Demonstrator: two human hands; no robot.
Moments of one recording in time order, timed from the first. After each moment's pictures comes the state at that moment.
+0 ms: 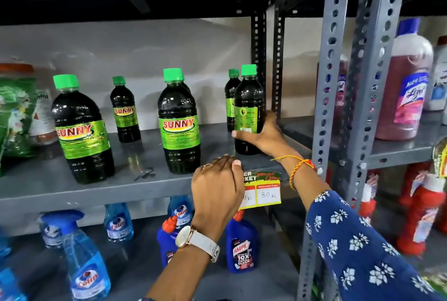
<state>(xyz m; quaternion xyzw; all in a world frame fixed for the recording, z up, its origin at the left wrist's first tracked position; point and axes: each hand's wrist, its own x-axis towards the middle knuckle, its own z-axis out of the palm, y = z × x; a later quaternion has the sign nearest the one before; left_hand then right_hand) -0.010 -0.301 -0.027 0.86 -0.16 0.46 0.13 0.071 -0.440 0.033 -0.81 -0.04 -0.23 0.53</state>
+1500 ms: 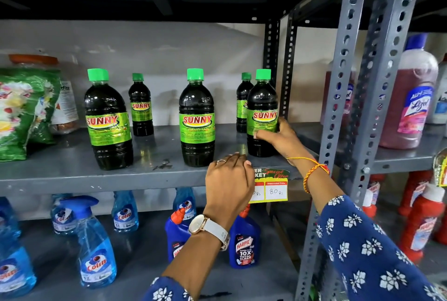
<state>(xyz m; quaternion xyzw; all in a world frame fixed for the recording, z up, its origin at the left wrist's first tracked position) -0.010 -0.298 -0.031 0.88 -0.16 0.43 0.15 0.034 -0.440 0.041 -0.80 -0.07 -0.20 0.56</state>
